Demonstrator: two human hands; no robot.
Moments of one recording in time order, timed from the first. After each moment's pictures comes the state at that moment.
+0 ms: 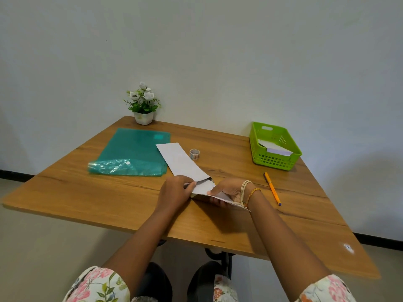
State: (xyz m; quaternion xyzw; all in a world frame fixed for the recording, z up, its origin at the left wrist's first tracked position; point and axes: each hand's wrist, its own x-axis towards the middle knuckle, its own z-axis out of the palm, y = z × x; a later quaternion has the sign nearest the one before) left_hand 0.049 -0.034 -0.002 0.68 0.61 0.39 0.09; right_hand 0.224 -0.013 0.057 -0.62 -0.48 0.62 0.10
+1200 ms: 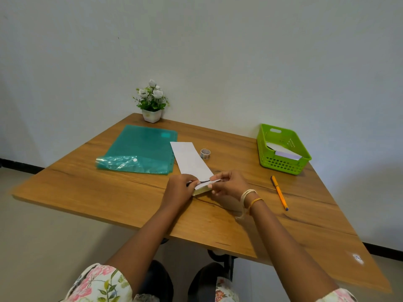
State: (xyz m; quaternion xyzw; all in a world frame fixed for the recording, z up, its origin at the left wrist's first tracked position) left_hand 0.043 -0.033 0.000 0.65 0.61 0.43 0.14; right_hand 0.217 -0.015 0.046 -0.56 -0.59 0.49 0.32
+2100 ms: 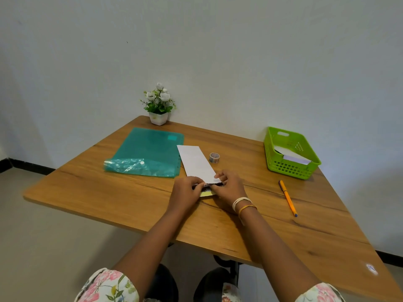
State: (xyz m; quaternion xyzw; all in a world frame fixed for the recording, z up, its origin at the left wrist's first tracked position) left_hand 0.042 -0.033 0.001 0.64 0.60 0.46 0.14; right_hand 0.191 0.000 0.020 -0.62 -0.69 0.21 0.32
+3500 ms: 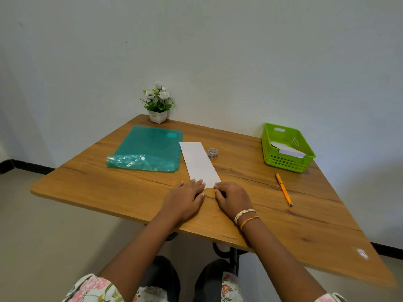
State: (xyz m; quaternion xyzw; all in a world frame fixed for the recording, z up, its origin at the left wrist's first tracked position) left_hand 0.032 -0.064 -0.011 0.79 0.59 0.18 0.06; right_hand 0.216 -0.039 -0.012 -0.55 -0.79 0.03 0.28
